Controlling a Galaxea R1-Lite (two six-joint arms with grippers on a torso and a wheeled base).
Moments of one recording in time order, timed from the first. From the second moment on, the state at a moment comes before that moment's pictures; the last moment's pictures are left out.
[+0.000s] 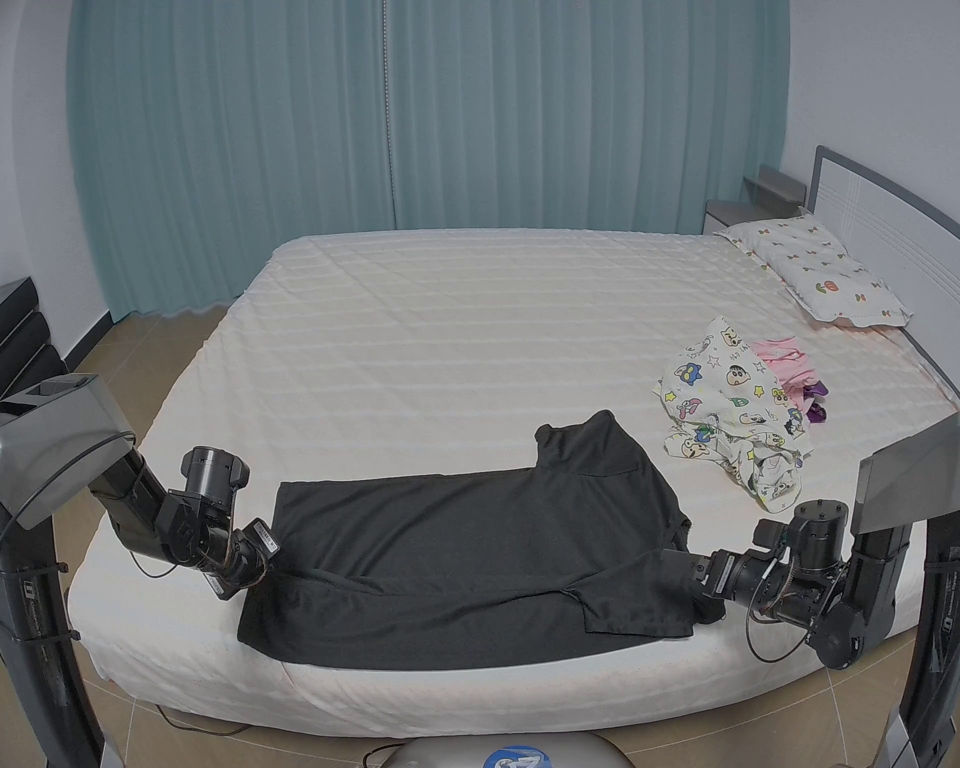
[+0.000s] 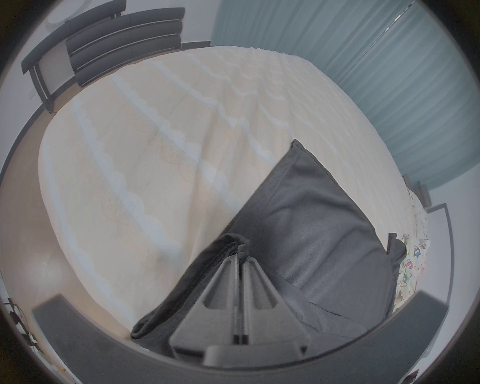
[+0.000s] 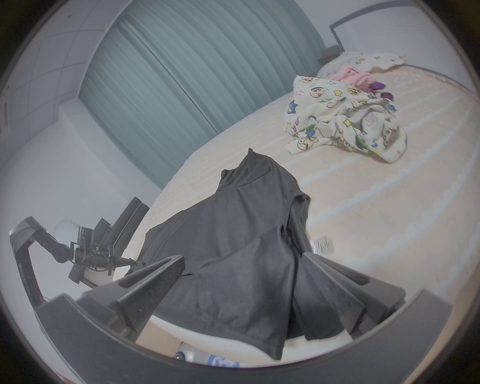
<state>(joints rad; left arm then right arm) -0.05 2.22 -0.87 -0.34 0.03 -0.81 0.20 2.30 -0.31 -1.54 0.23 0.46</state>
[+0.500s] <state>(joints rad) -0.04 2.23 -0.86 -0.34 0.04 -0.82 0.17 2.37 -0.50 -1.35 0.31 0.43</state>
